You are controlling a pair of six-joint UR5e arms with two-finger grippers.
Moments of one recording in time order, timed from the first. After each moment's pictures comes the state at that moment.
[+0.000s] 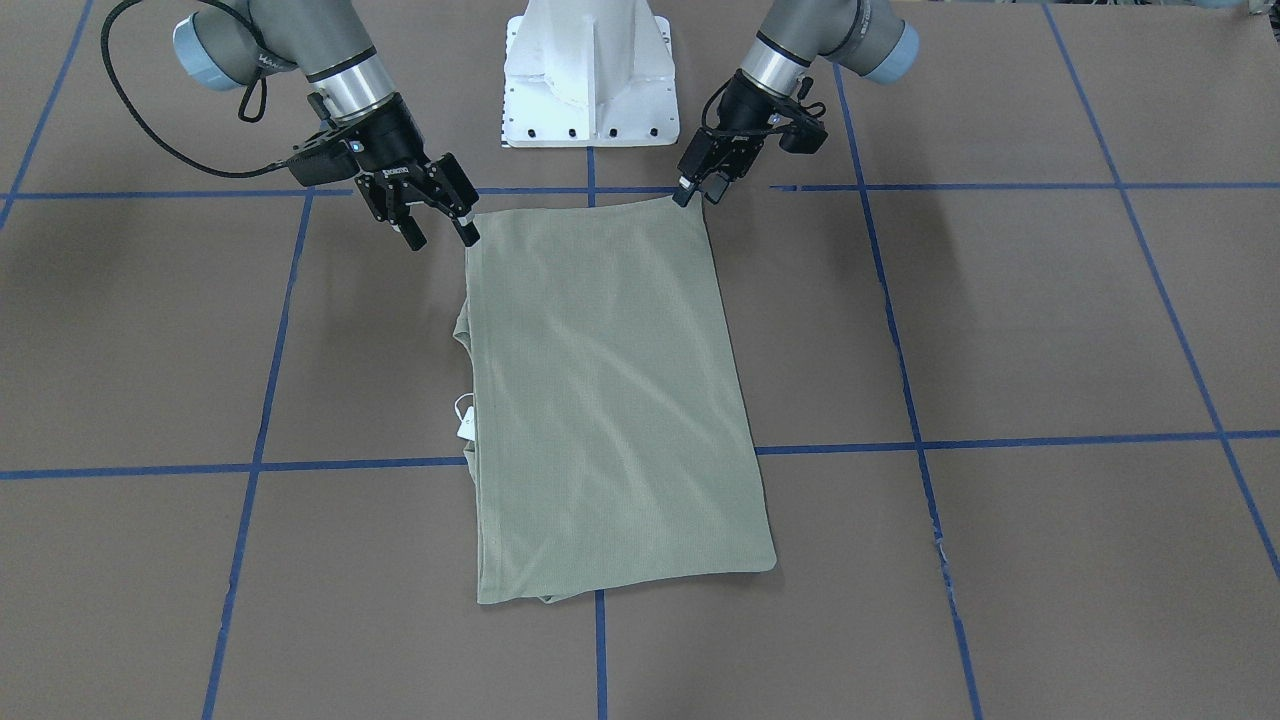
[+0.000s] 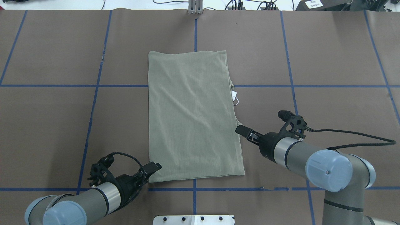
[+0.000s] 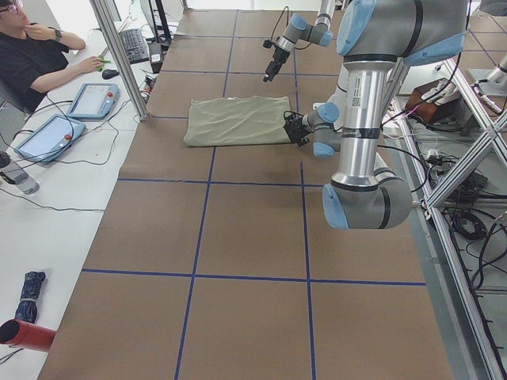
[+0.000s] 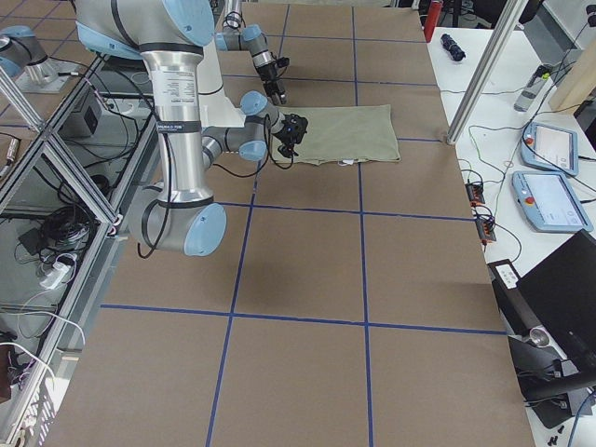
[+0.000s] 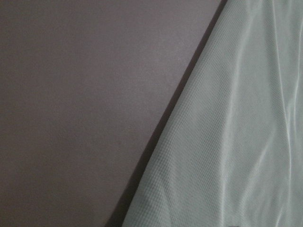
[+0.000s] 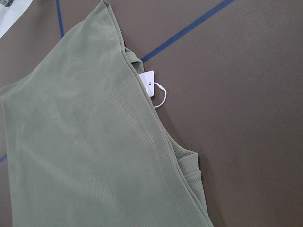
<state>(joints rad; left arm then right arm) -0.06 -1.72 -1.87 -2.42 -1.20 -2.12 0.29 -1.45 1.99 -0.91 1.35 1.81</state>
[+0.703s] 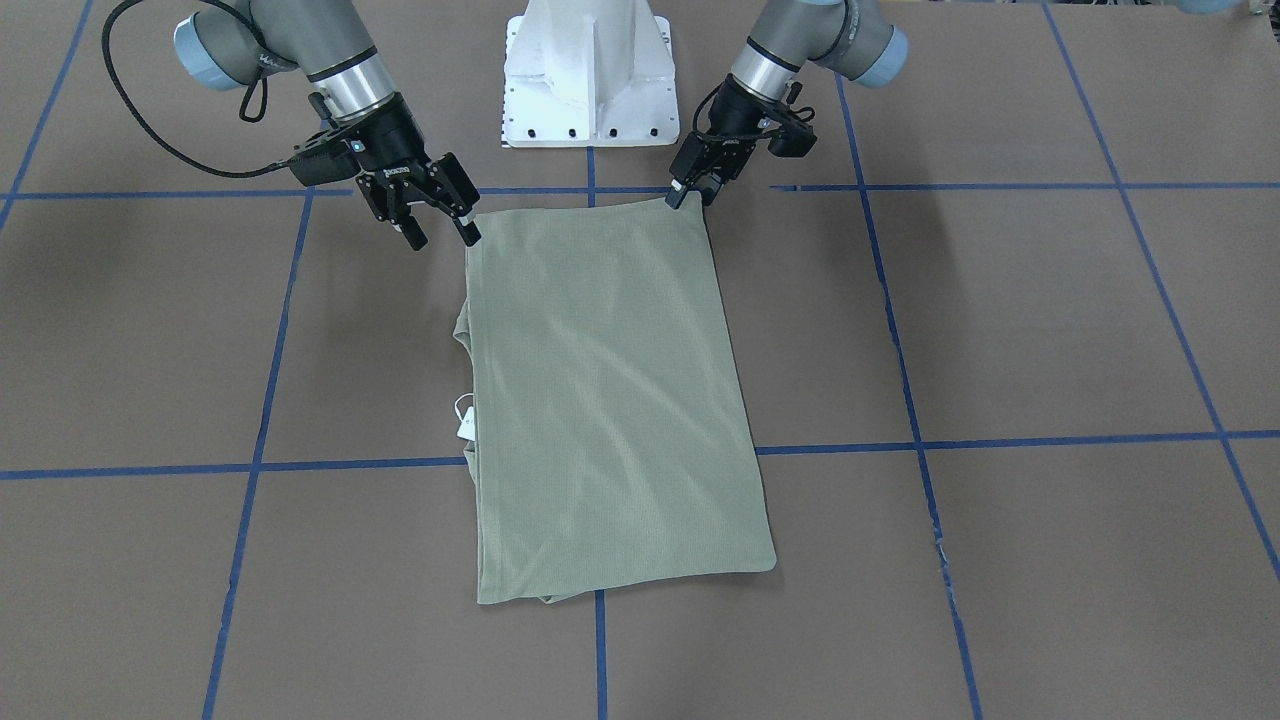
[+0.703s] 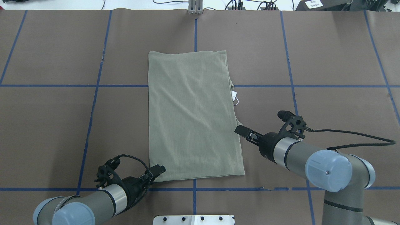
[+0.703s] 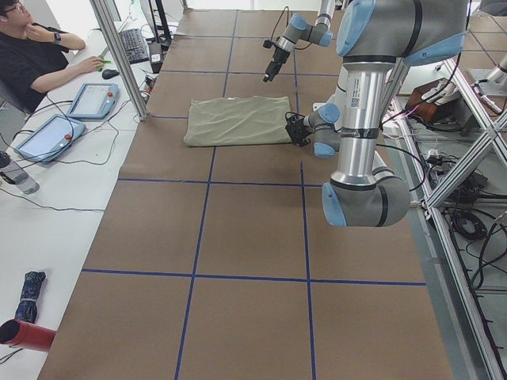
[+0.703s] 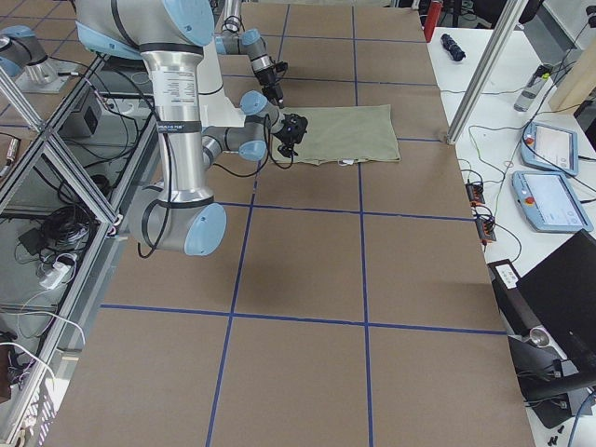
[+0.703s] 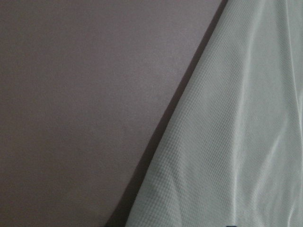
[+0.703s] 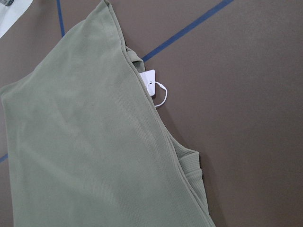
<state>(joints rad) -0.05 -1.76 -1.84 -2.42 -1.20 -2.13 0.29 -1.45 1.99 -0.91 1.35 1.81</state>
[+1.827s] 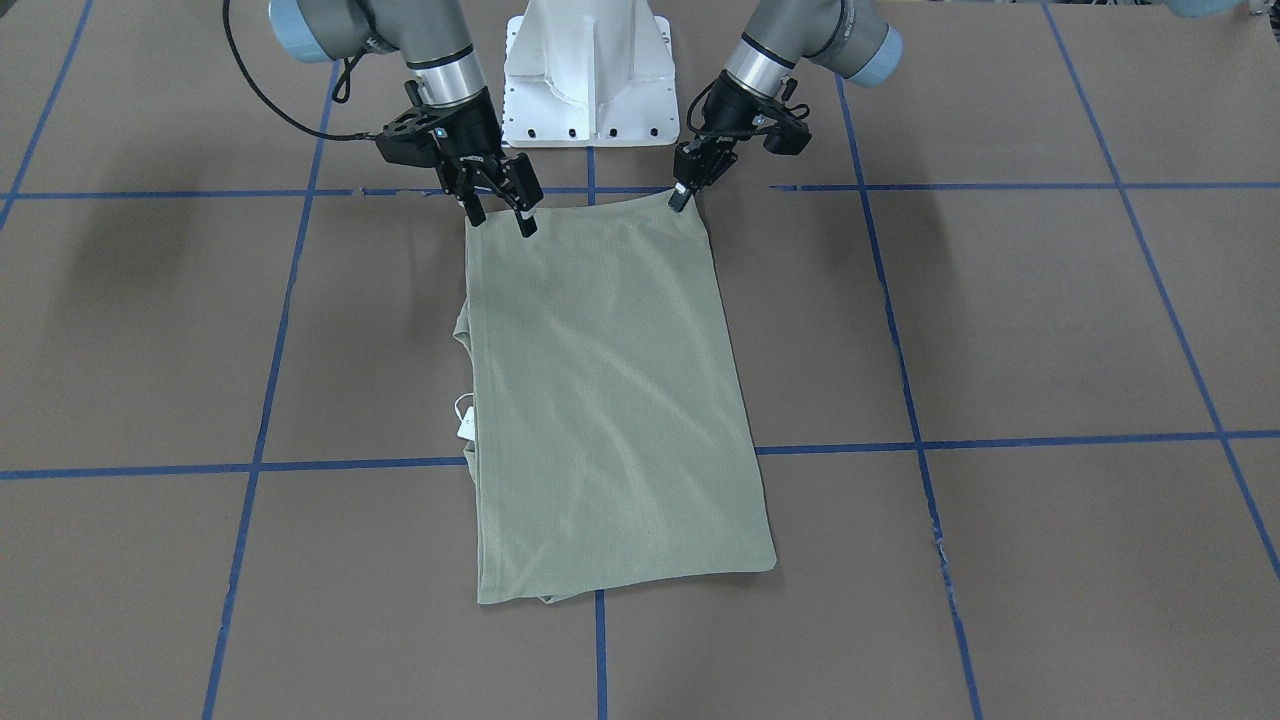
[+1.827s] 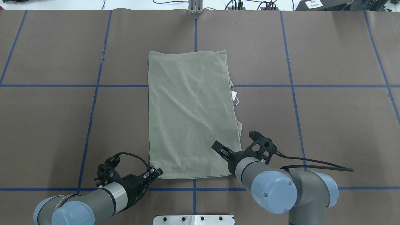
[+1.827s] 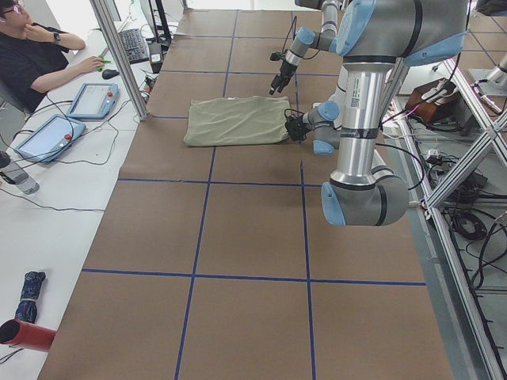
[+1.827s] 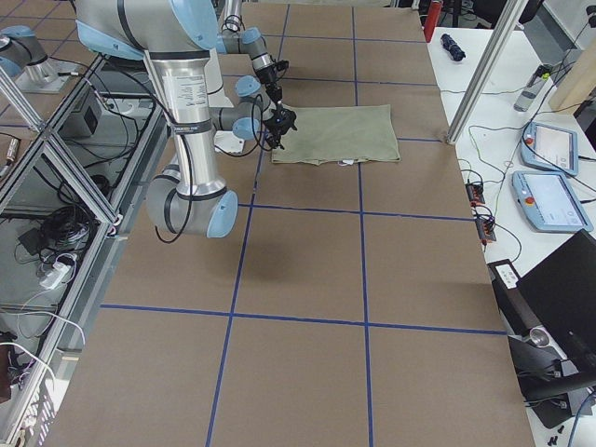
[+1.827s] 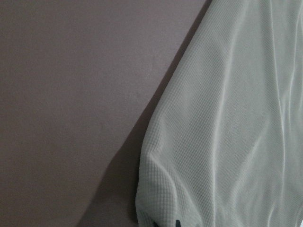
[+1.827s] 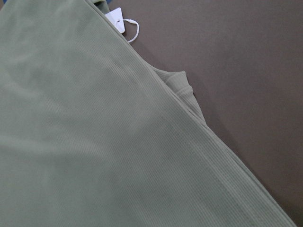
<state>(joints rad) -0.06 -1.76 -1.85 -2.42 -1.19 -2.13 0.15 -1.24 1.94 -1.29 1.27 2.09</state>
